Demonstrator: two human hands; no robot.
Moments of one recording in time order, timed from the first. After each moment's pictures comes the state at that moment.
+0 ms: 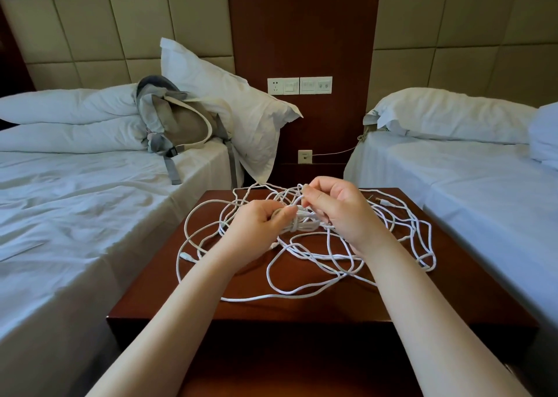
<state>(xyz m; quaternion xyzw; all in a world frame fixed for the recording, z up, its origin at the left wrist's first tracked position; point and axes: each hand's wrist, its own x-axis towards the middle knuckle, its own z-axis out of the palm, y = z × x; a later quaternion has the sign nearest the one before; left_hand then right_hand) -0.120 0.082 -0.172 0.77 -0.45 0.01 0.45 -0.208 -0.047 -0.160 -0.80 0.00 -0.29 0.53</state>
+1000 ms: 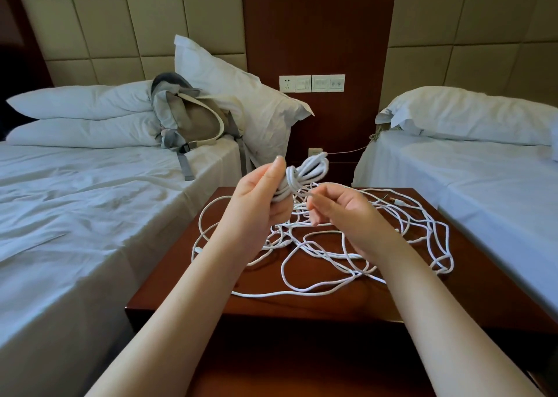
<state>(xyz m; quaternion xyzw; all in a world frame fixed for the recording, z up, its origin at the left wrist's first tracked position) -0.127 0.096 -0.149 0.46 -0.44 -0.17 0.75 -0.202 -0.042 -0.170 -0.77 -0.06 -0.22 0.60</state>
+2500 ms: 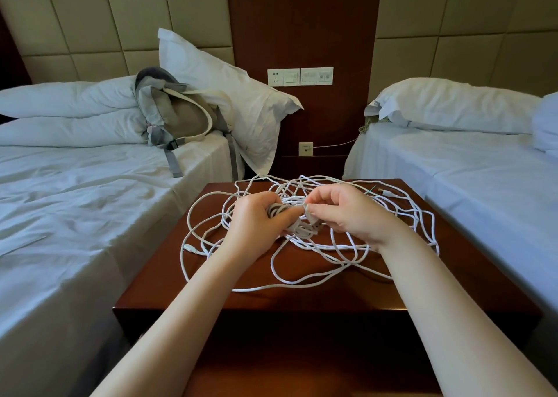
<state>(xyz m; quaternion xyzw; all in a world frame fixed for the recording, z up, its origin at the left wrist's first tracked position) -0.117 0.083 -0.186 0.75 -0.43 0.11 0.49 -0.216 -0.053 -0.159 -0.87 0.05 -0.15 0.47</state>
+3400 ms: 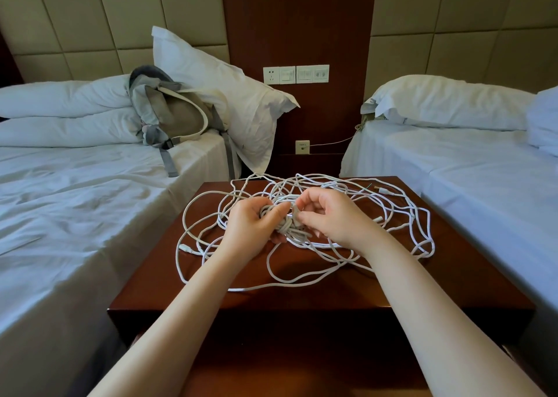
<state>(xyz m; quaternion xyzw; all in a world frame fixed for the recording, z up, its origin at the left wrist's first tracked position) -0.111 0.080 -0.199 0.71 -0.37 -0.02 0.60 -0.200 -0.054 -0.183 -0.88 0.04 -0.20 0.43</state>
